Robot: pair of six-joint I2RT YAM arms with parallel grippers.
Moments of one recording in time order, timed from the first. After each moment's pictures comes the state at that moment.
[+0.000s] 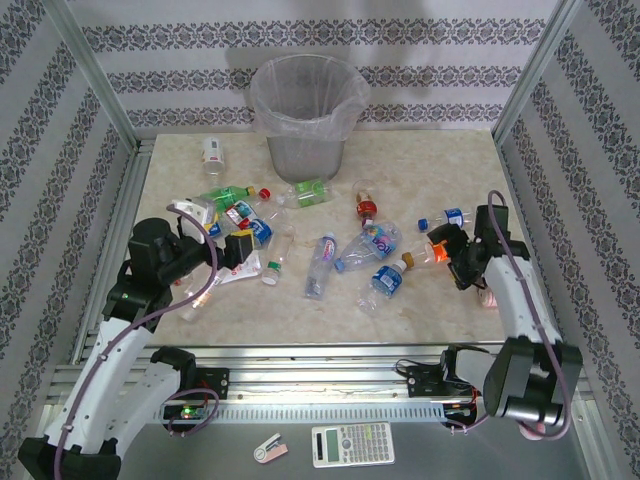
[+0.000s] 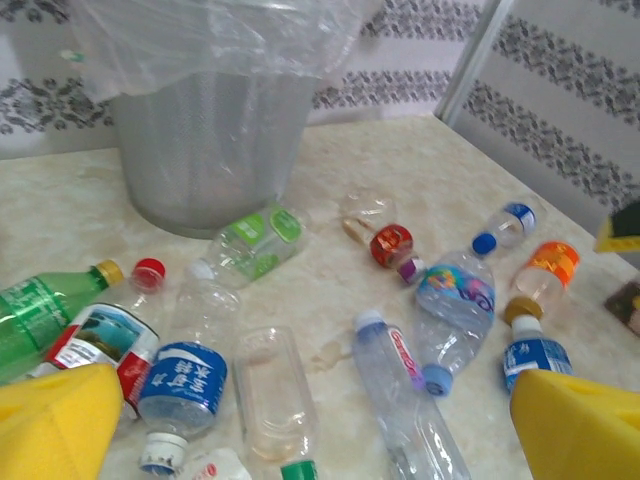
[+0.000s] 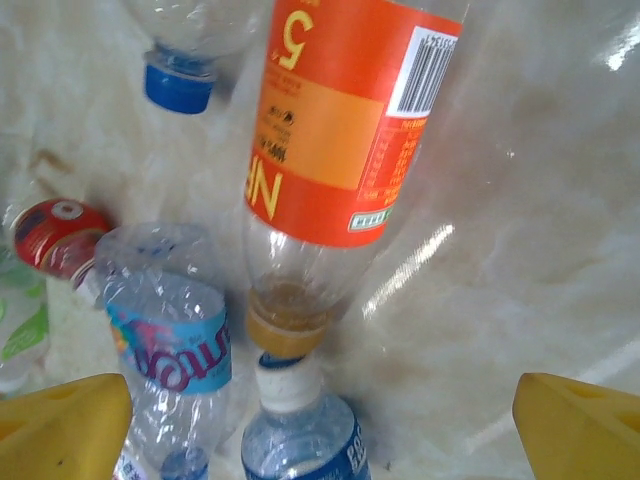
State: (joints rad) left arm -0.22 0.70 0.76 -0.38 0.38 -0.10; right arm -0.18 1.17 0.78 -0.74 -0.30 0.90
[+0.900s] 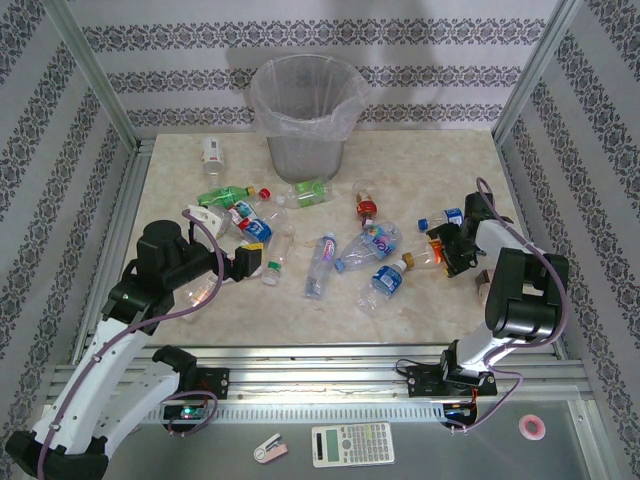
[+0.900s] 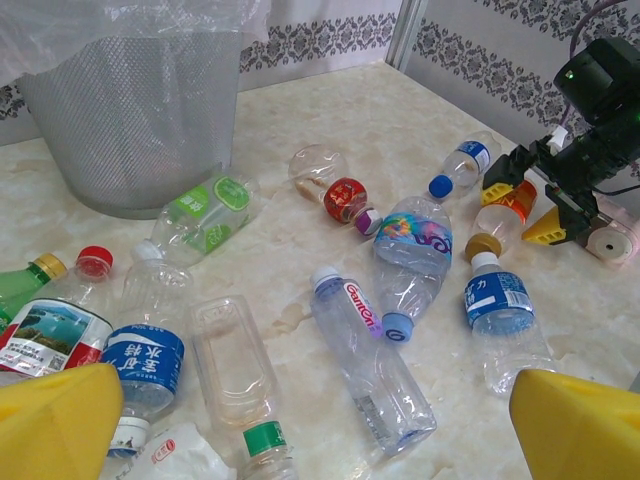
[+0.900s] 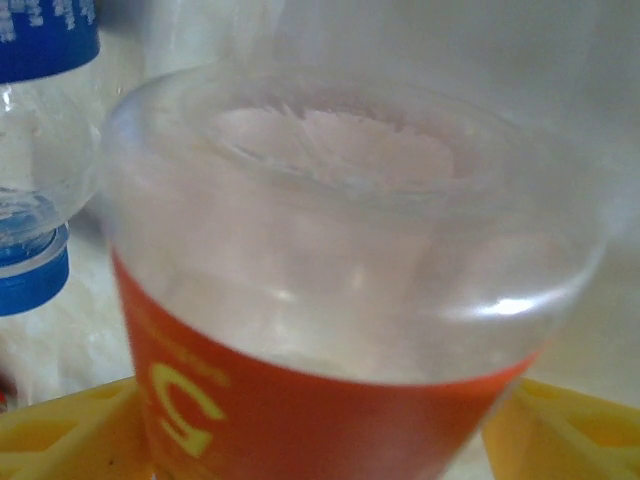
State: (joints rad) left arm -0.33 0.70 0.81 -0.47 0.35 -0.03; right arm -0.21 1.60 0.90 -0.61 -0.27 0.97
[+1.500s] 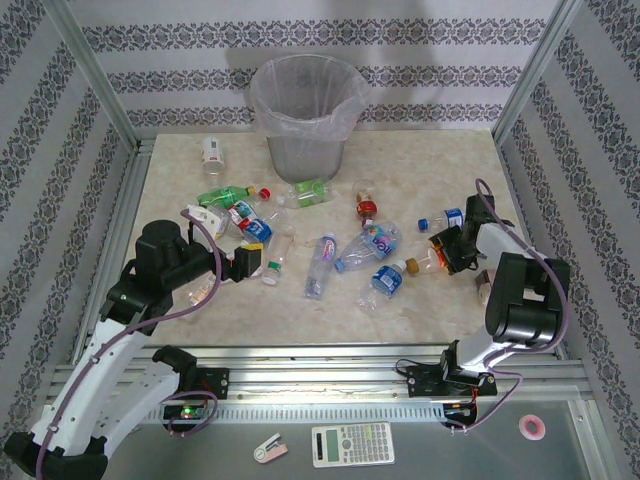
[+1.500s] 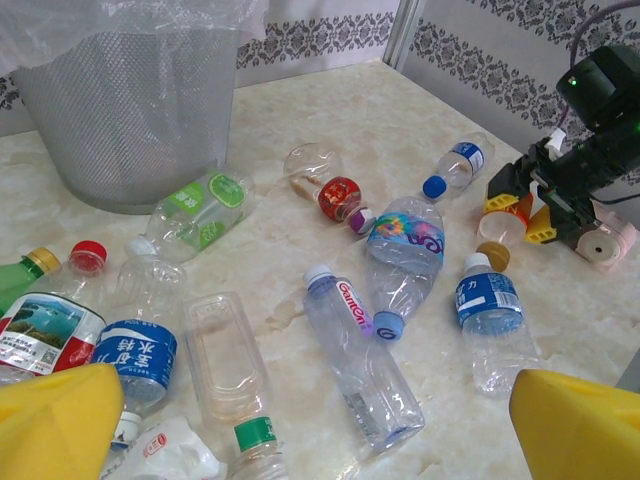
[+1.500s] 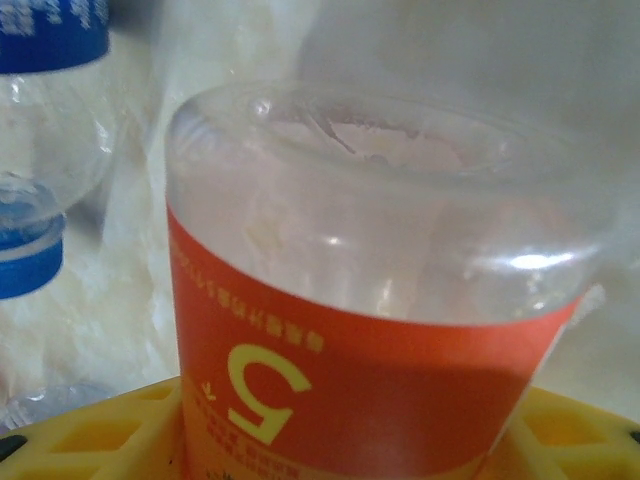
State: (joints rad) left arm -0.33 0.71 0.83 -0.50 0.35 -0.05; right arm -0.21 1.54 0.86 -0.59 -0.25 0.91
